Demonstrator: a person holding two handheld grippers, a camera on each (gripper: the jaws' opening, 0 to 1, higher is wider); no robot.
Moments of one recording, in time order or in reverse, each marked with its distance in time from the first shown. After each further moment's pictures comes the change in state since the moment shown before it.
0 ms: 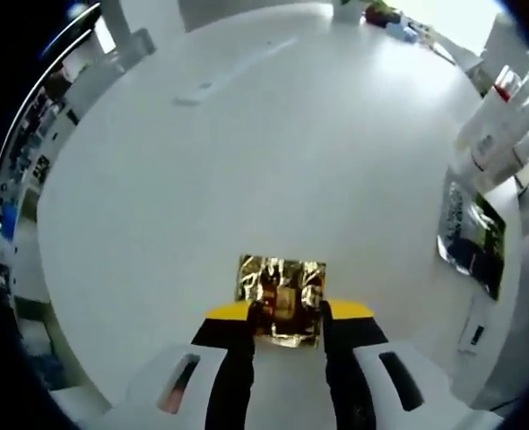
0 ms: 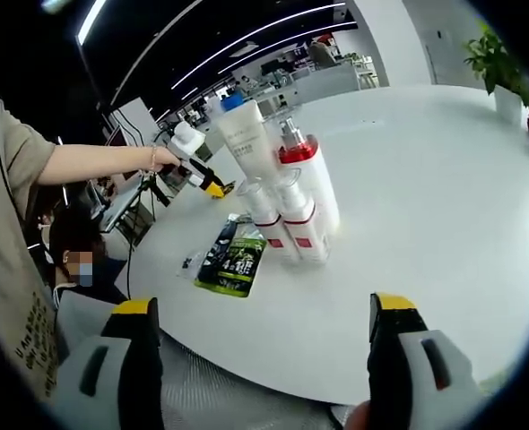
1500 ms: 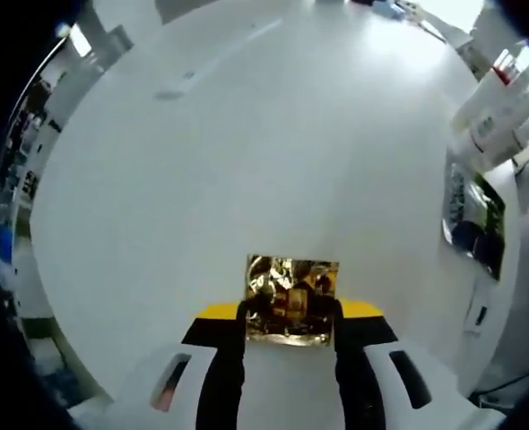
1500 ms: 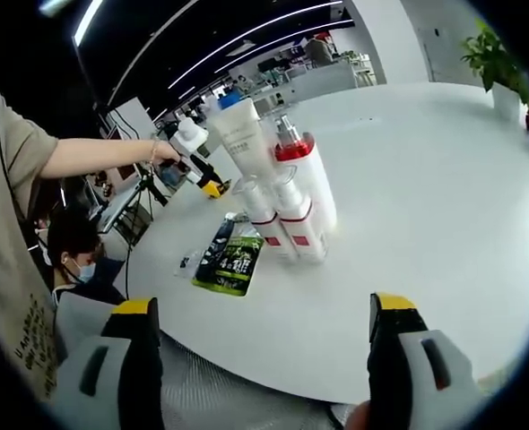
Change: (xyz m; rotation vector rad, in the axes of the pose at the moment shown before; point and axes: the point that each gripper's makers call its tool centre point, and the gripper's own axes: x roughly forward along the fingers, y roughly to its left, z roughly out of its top) left arm 0.002 0.009 0.000 0.071 0.100 -0.029; right arm 0.001 -0.002 -0.001 0.009 0.009 -0.010
